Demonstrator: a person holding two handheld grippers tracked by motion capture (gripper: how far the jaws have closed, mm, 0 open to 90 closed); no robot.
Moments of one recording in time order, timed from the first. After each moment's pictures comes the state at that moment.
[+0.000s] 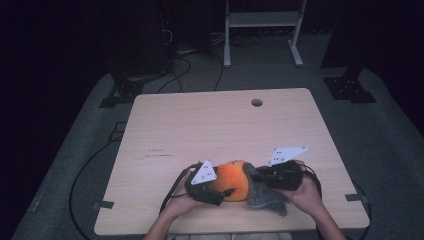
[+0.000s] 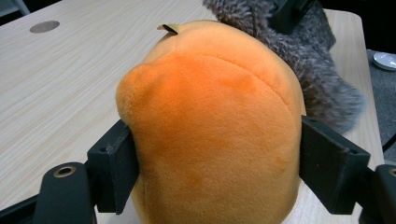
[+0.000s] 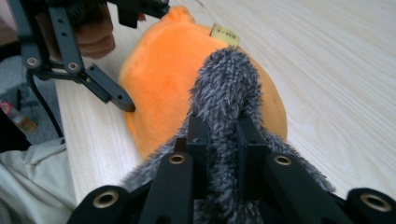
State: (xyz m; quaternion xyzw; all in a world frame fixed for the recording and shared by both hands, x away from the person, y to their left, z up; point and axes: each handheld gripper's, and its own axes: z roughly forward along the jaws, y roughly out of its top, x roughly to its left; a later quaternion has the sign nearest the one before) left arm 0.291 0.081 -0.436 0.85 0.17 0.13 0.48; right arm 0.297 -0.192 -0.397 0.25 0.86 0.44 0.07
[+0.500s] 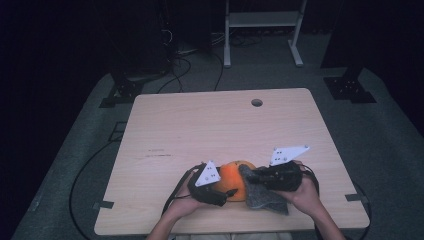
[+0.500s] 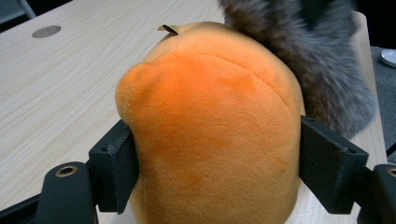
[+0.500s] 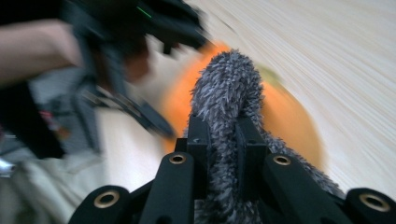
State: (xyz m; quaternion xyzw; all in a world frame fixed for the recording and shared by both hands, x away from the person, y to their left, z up) left arm 0.287 0.073 -0.436 0.85 0.17 0.14 0.48; right arm 0.291 -0.182 -0.386 0.21 0.85 0.48 0.03
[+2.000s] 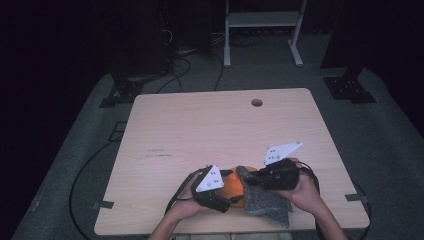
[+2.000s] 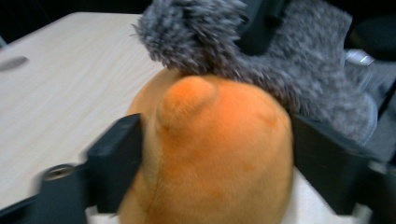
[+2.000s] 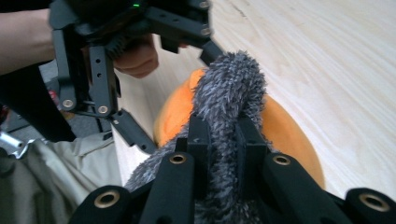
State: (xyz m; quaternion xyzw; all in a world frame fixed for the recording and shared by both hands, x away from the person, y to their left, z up) left arm 0.275 0.068 -0.428 0.85 0.10 0.14 0.50; right arm 0.294 -0.177 -0.374 0.20 0.88 0.43 0.03
